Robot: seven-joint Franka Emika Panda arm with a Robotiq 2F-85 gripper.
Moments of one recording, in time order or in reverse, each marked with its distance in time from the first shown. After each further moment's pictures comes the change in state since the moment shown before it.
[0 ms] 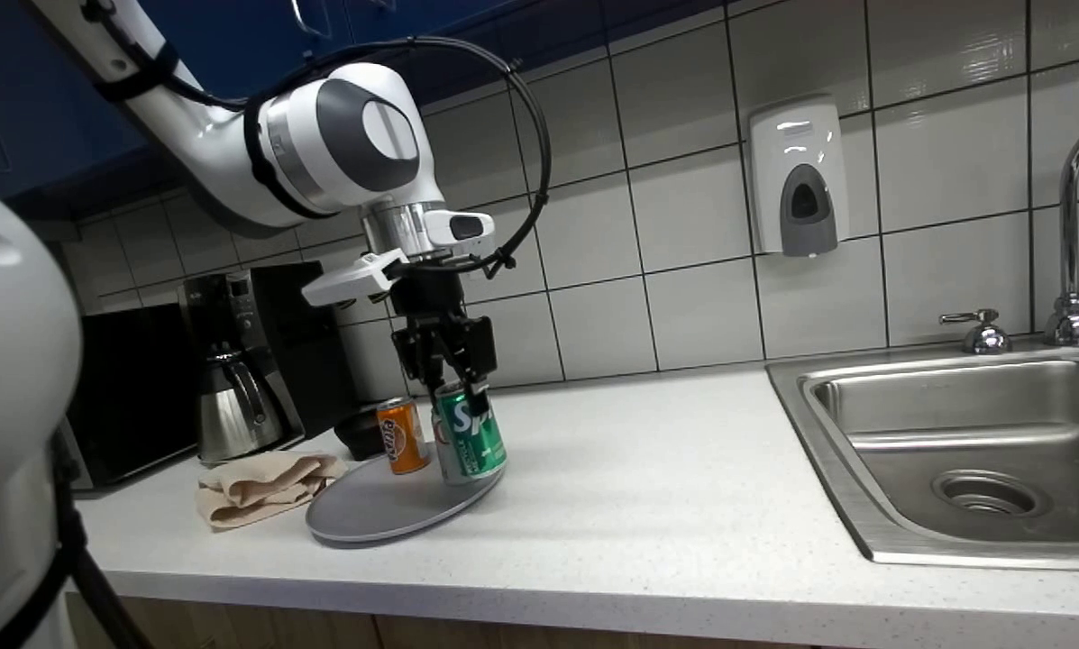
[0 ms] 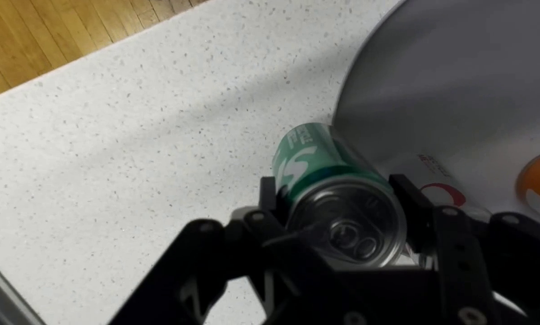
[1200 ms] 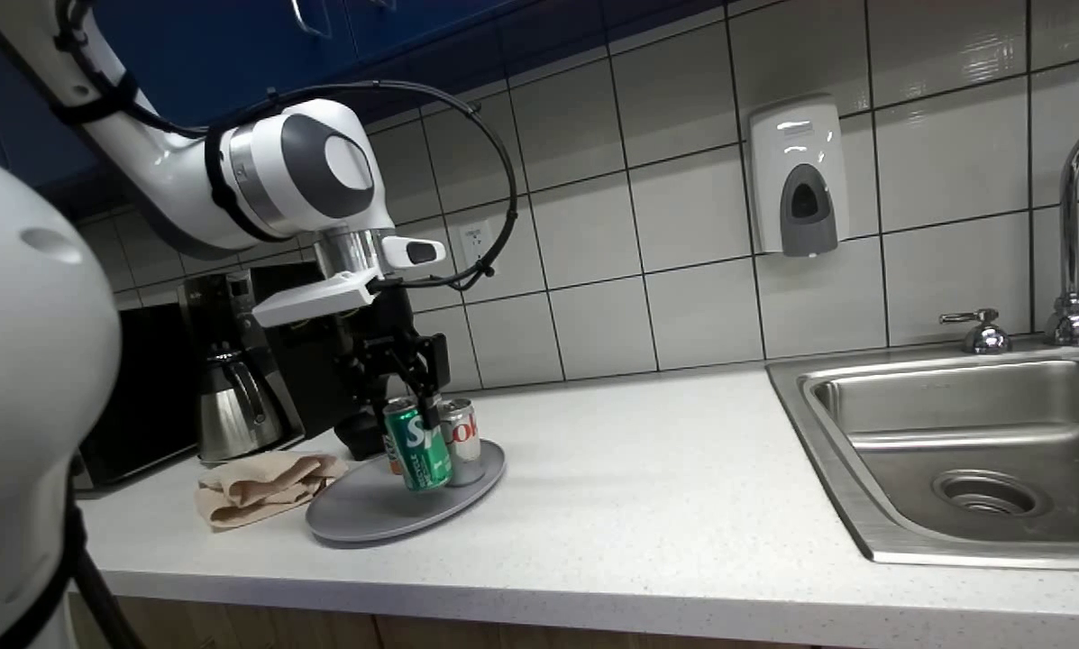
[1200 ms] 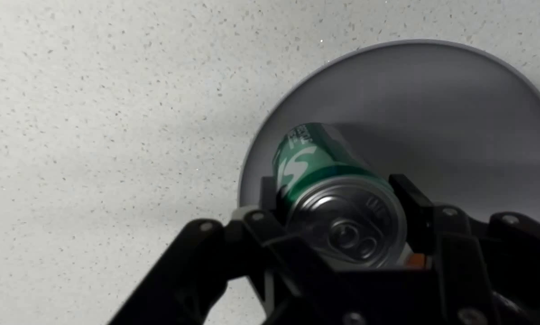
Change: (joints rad) arm 0.125 0.055 0.044 0.022 0.019 0.001 -0.173
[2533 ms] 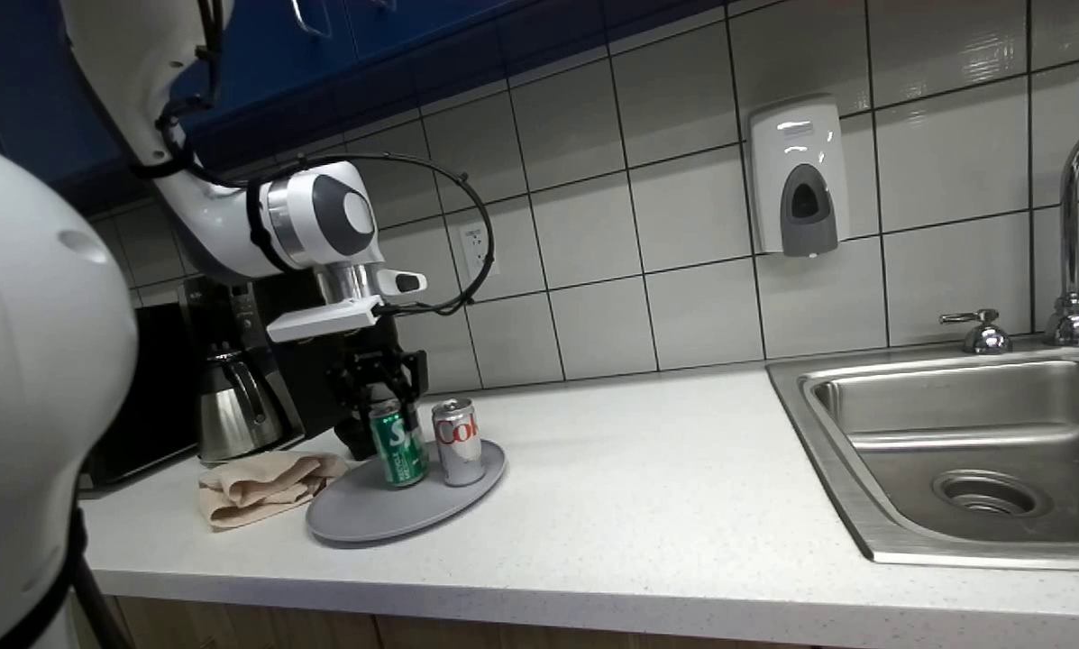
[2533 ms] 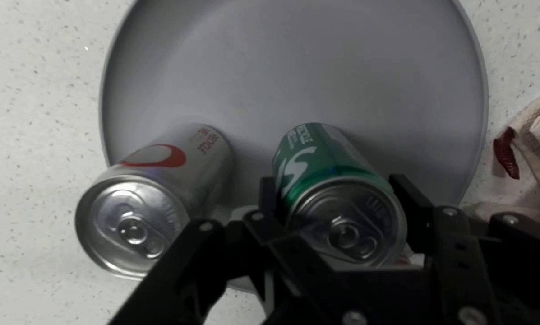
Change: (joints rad) arm 0.067 0.317 0.058 0.290 0.000 -0.001 0.000
